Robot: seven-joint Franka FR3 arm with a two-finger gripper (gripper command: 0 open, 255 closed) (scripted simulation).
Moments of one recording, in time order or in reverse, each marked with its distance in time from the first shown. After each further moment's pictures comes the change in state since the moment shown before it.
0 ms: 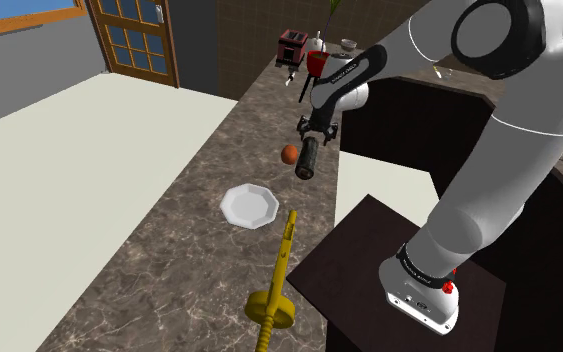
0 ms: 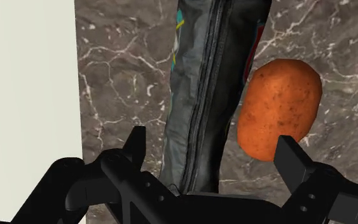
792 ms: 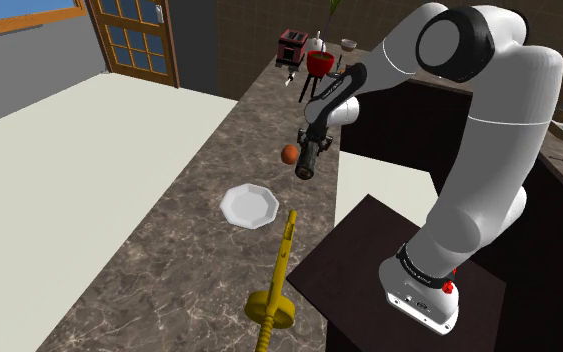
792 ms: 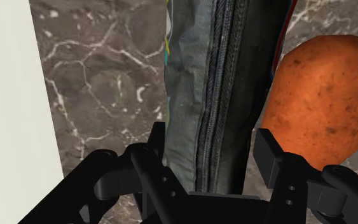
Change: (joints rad) arm -0.023 0.181 0.000 0.056 0.045 0.133 0.016
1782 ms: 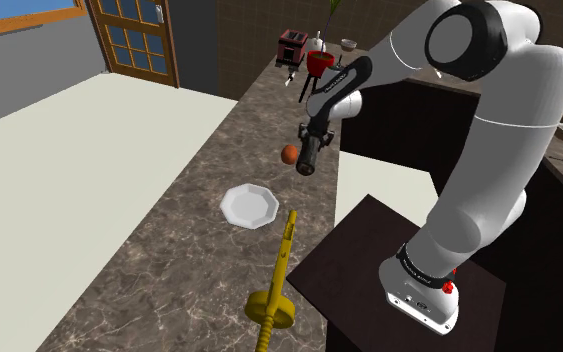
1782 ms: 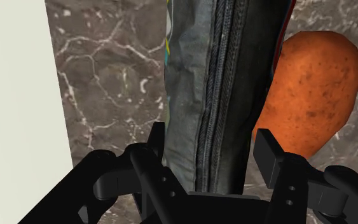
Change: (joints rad) arm 0.007 -0.053 -0.007 0.000 -0.011 -0.054 0.009
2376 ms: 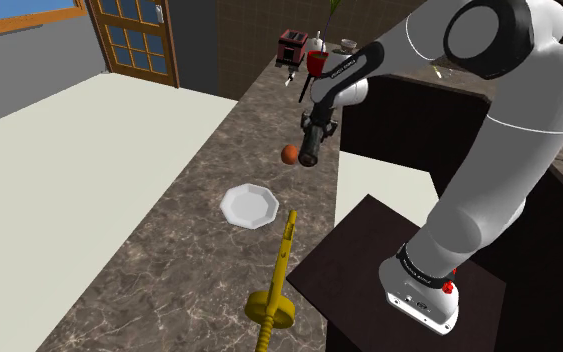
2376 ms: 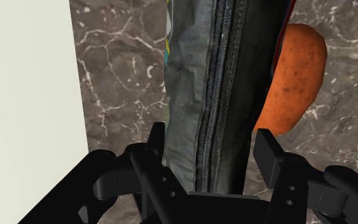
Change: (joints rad) arm 0.006 -0.095 -0.010 0.012 -0.019 -0.106 0.011
